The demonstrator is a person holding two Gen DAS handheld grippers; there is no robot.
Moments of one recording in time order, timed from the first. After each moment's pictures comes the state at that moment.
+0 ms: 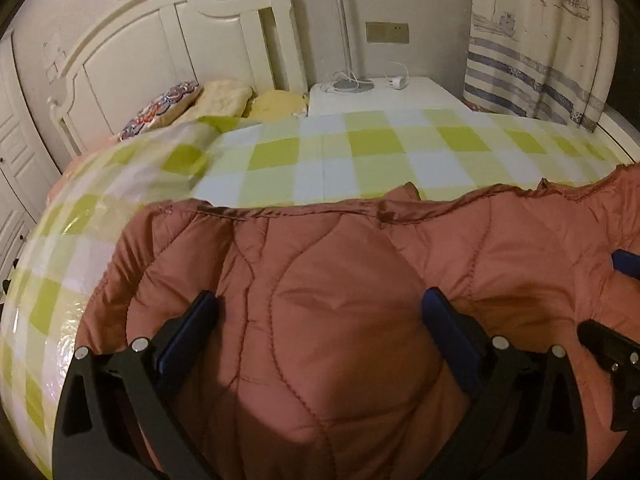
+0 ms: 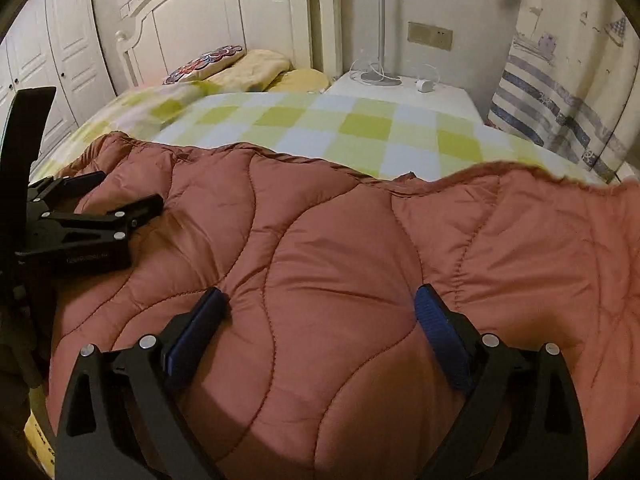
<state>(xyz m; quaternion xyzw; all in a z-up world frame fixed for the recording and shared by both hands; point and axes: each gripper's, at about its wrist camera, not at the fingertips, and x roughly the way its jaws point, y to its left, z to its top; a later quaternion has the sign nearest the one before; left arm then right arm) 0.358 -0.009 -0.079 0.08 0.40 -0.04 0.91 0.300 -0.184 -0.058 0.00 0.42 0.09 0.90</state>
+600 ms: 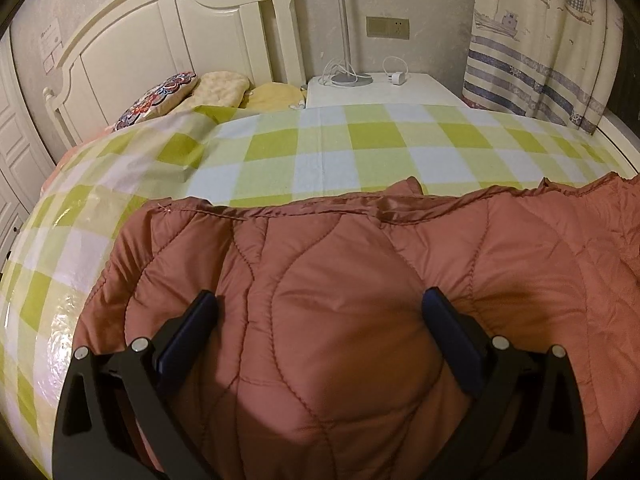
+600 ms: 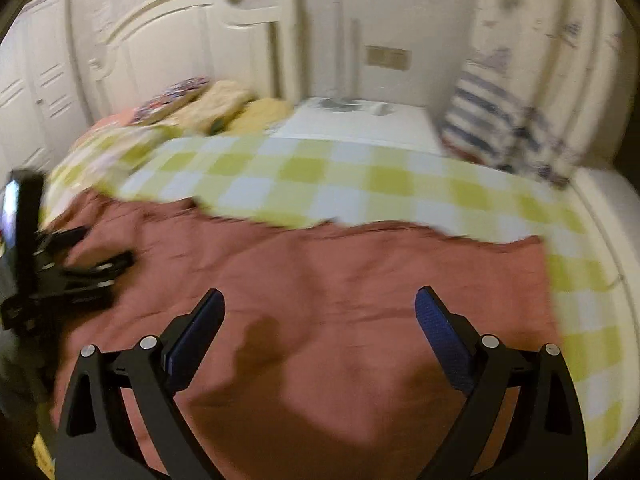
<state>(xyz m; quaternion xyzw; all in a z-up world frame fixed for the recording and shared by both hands) 0.357 -0.004 -0.081 0.07 0.41 -0.04 0.91 0.290 -0.237 -0.017 0.01 0.39 0.02 0.92</state>
